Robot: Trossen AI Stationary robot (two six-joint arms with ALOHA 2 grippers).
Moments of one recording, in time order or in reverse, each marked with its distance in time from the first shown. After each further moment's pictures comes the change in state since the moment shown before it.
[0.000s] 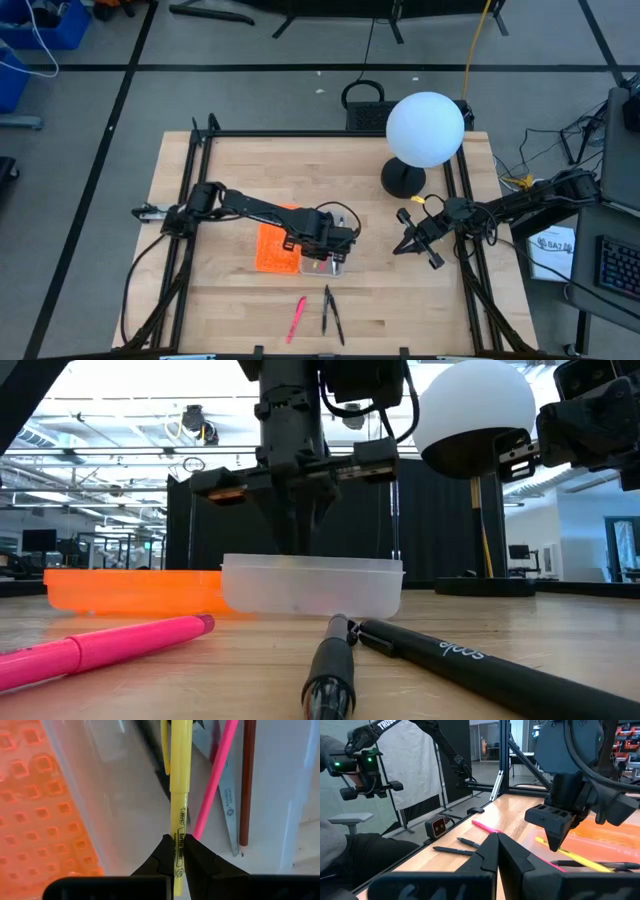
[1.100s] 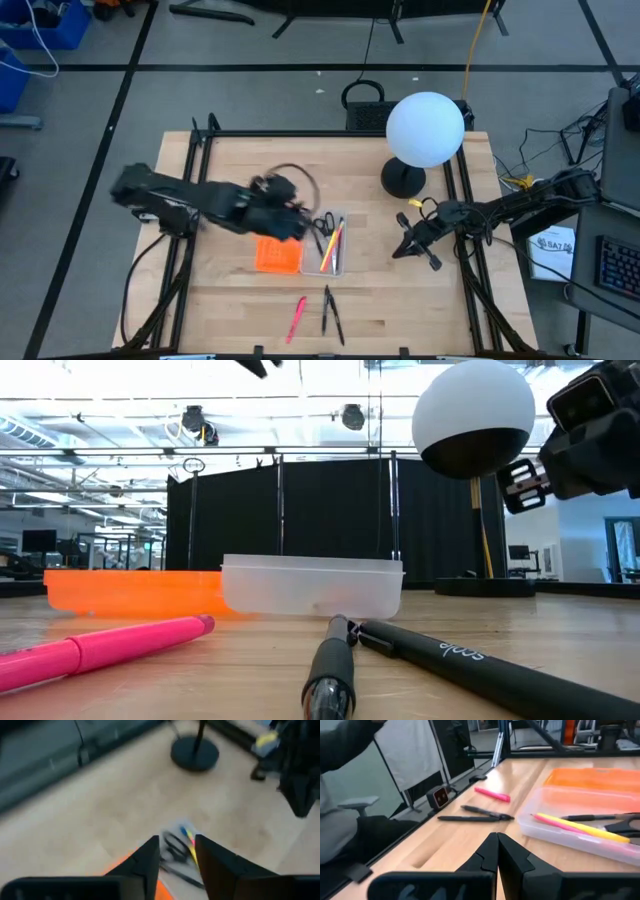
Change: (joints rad) left arm -0.127 -0.565 -0.082 -0.039 -0.749 0.538; right arm 0.012 0.000 0.000 -0.176 0.001 0.041
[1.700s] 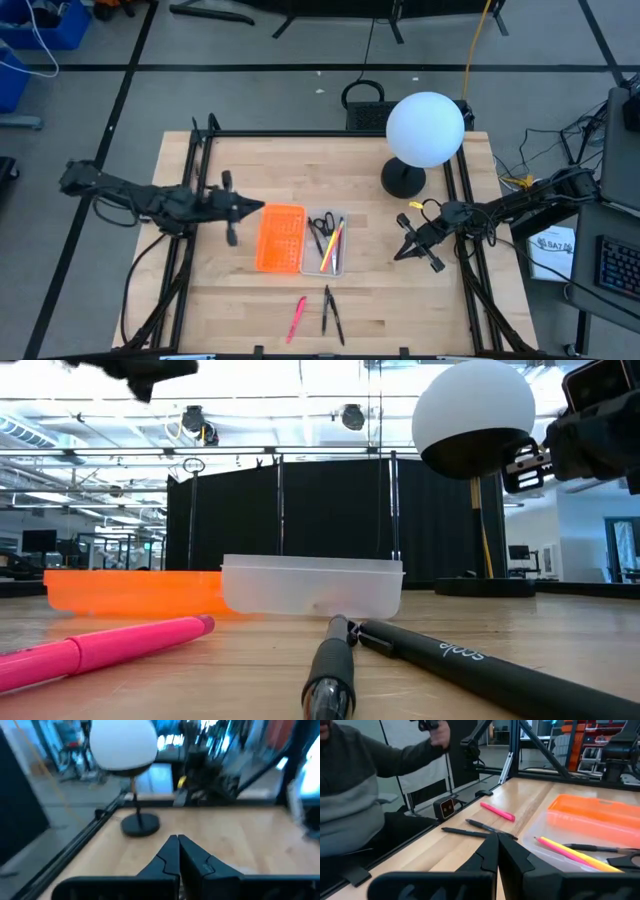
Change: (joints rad) left arm -0.017 -0.915 -1.141 1.127 0.198 0.953; right arm 0.032 0.000 0.000 0.086 0.002 -0.080
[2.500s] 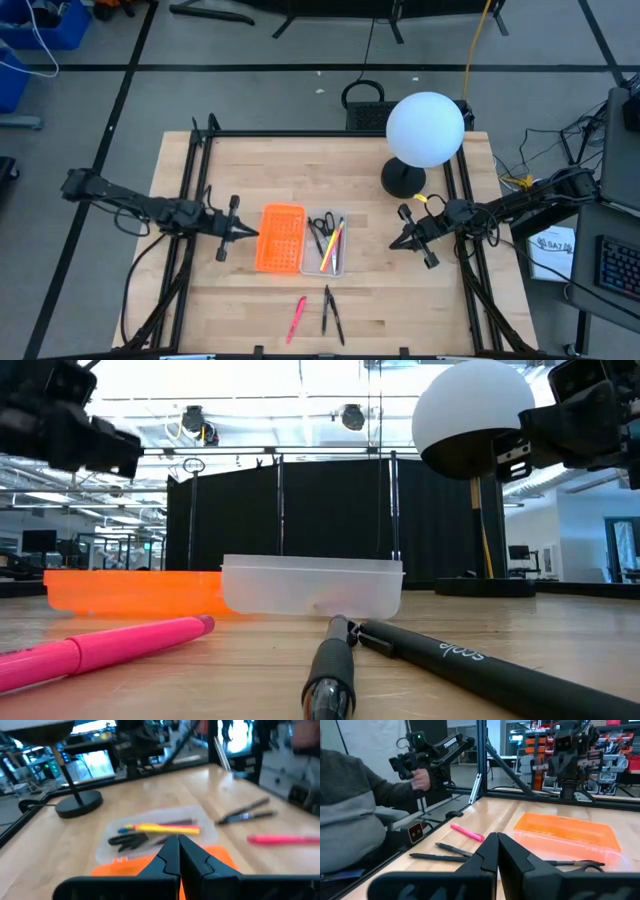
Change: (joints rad) left arm 0.031 -0.222 -0.454 0.189 0.366 0.115; right arm 0.000 0.000 0.000 0.103 0.166 0.026
